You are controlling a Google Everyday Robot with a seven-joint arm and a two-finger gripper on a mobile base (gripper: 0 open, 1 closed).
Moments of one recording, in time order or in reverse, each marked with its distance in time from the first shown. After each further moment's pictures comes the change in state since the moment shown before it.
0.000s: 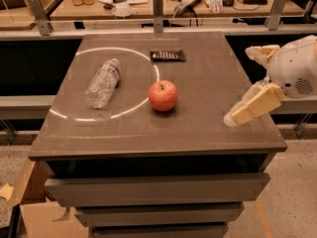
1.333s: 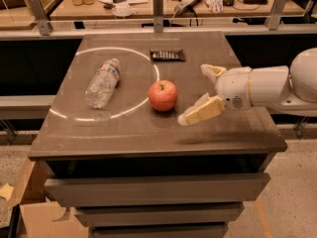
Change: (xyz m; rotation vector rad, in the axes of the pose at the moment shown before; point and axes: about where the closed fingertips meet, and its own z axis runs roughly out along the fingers) arm -0.005 -0.006 0.123 -0.089 -0.282 0.077
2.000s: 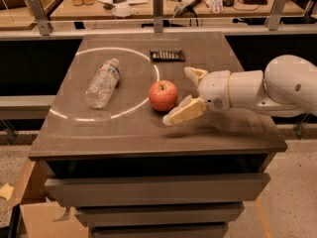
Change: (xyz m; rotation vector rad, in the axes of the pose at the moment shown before) arm -0.001 0.003 0.048 -0.057 -0.061 -0.002
